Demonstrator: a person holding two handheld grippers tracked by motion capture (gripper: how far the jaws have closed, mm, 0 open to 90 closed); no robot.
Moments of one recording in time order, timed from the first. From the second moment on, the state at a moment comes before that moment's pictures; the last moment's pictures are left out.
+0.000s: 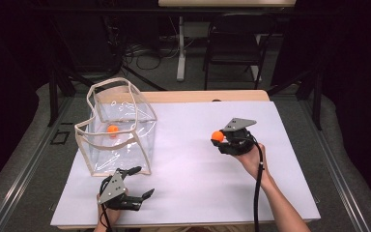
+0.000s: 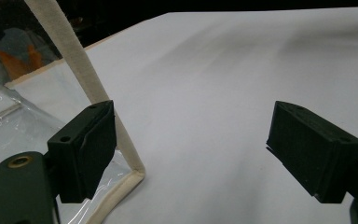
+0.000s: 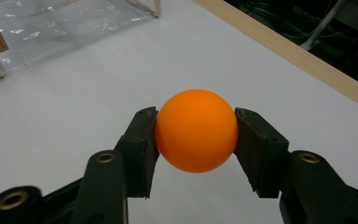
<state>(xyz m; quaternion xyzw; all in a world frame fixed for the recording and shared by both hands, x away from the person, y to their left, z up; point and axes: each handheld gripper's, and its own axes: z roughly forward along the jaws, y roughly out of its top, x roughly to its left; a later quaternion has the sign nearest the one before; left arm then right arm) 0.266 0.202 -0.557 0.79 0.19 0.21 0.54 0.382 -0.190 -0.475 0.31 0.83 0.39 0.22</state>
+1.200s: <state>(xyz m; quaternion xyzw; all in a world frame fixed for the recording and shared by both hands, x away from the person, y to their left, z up) 0.267 0.203 -0.557 0.79 0.19 0.21 0.55 0.382 -0.156 -0.486 0.29 0.85 0.39 0.20</state>
